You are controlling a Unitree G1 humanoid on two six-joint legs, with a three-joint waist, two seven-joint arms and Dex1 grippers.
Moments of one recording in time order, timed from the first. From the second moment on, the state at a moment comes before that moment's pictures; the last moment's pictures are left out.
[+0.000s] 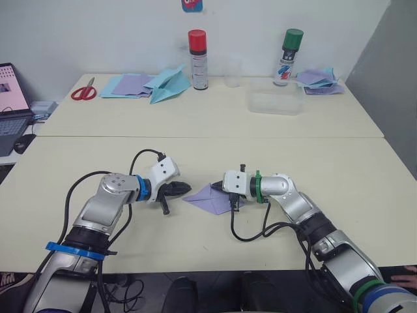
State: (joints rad) left arm -0.45 0.68 -0.16 0.16 -0.16 0.37 -1.05; right arm -0.65 -0.27 0.43 0.49 -0.19 -0.21 0.87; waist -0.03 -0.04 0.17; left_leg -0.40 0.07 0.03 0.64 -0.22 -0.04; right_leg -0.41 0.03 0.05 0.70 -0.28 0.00
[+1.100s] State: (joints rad) left arm -0.29 0.62 -0.20 -0.02 -0.19 0.44 -0.98; right arm -0.56 -0.29 0.25 0.16 -0.04 0.05 0.85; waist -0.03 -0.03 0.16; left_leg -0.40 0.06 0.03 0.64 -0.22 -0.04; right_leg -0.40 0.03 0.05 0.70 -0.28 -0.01
